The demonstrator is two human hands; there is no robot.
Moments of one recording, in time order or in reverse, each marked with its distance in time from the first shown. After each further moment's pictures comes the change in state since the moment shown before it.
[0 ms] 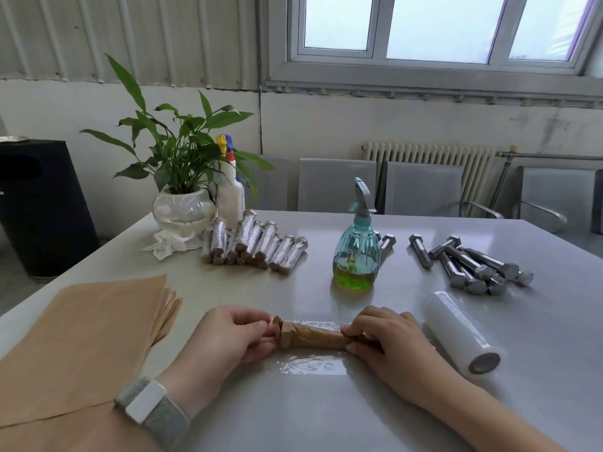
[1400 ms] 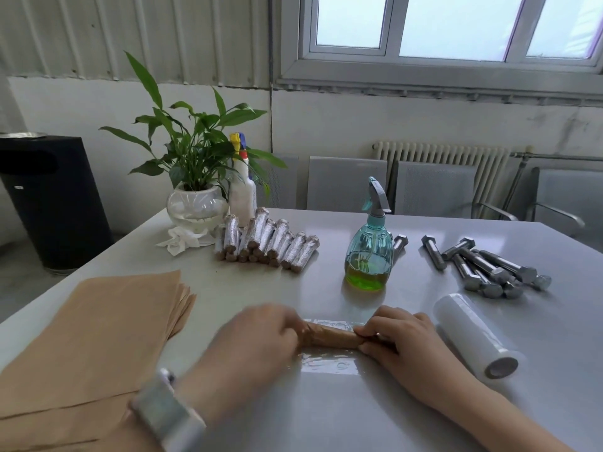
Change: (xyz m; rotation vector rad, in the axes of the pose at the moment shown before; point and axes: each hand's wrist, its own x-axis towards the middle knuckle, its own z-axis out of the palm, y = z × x) left_hand -0.018 0.014 0.005 1.084 -0.073 0.403; right_hand 0.000 0.001 0.001 0.010 0.027 -0.006
